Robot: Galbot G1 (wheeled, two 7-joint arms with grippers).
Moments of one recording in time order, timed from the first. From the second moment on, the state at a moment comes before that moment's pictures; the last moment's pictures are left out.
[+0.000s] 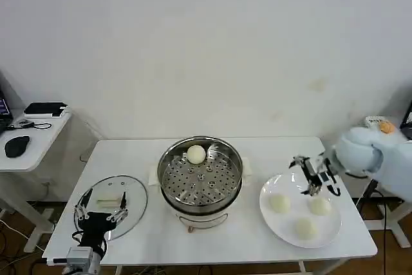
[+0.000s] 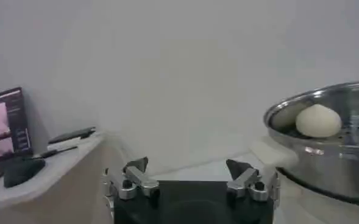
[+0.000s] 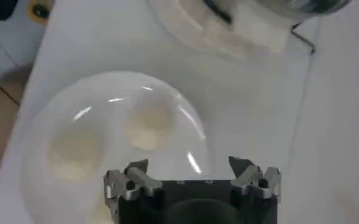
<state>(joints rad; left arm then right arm) 1.68 -1.32 -0.65 -2.22 0.01 0.21 -0.11 0.24 0.40 -1.14 1.69 0.05 -0.27 -0.87</state>
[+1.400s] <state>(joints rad) 1.68 -1.32 -0.68 -2.20 0.01 0.21 -0.10 -0.03 0.64 -0.97 1.44 -0.02 -0.32 -0.87</state>
